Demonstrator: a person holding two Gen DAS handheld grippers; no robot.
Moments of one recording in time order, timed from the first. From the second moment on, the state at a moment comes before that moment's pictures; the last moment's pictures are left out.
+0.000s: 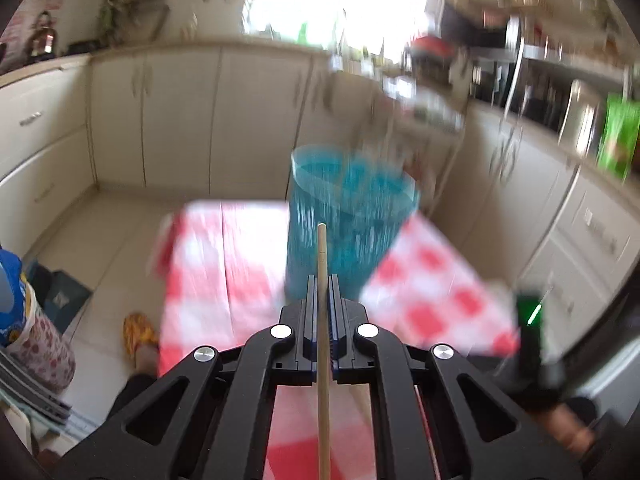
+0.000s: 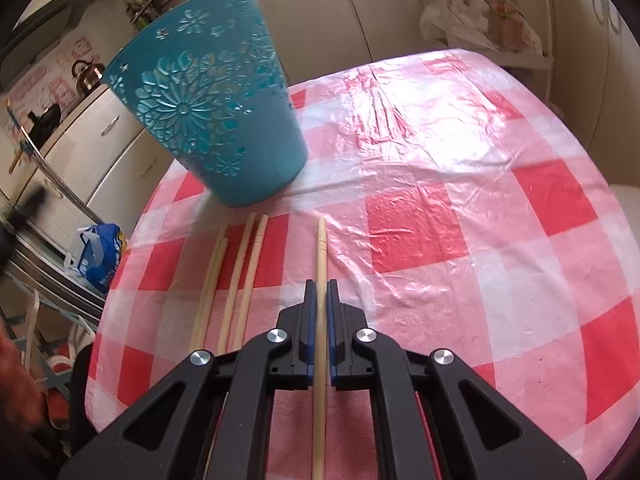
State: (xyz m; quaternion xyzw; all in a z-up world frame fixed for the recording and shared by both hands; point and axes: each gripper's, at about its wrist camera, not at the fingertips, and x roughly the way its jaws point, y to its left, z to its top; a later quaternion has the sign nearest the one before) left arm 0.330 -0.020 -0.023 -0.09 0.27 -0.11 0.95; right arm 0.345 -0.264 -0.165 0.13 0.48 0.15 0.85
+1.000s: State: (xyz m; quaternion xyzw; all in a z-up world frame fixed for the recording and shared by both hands) left arm 0.487 -0.062 0.061 -0.15 0.09 -0.07 0.98; right arm 0.354 -0.269 -0.164 0.14 0.47 0.14 0.86
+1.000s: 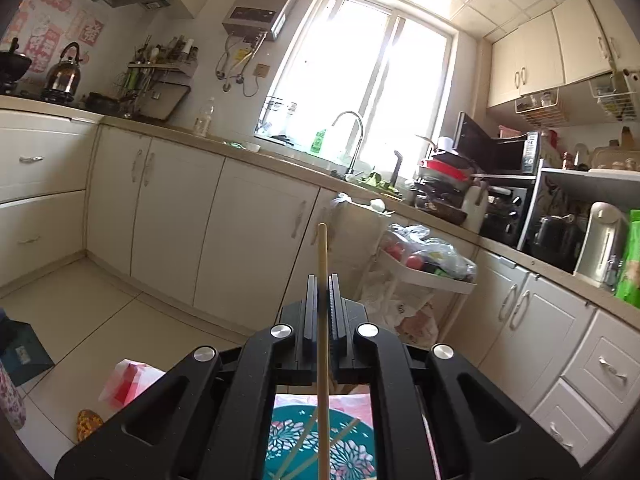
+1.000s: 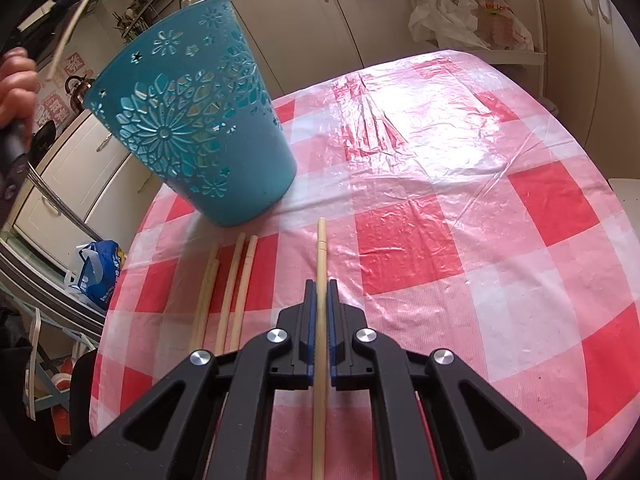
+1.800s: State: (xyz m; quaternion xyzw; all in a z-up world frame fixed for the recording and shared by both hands) left arm 0.495 -0.071 0.008 -0.08 0.18 -0.05 0.98; right arm 0.357 -0.265 -0.166 0.14 0.48 0.14 0.86
